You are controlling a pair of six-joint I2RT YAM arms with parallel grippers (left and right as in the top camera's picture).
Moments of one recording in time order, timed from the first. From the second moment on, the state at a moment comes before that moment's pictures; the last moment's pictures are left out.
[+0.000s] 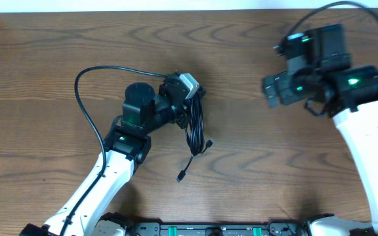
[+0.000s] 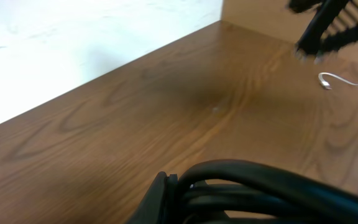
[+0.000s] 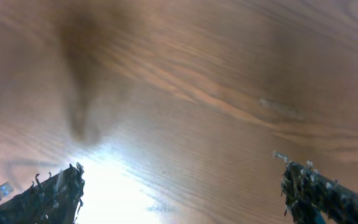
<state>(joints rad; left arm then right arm) -0.36 1.27 0.72 0.23 0.56 0.11 0.28 1.47 1.55 -1.11 -0.03 -0.09</state>
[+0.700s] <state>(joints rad) -0.36 1.27 0.72 0.21 0.00 0.24 0.62 1.47 1.40 -0.93 0.07 -0.04</state>
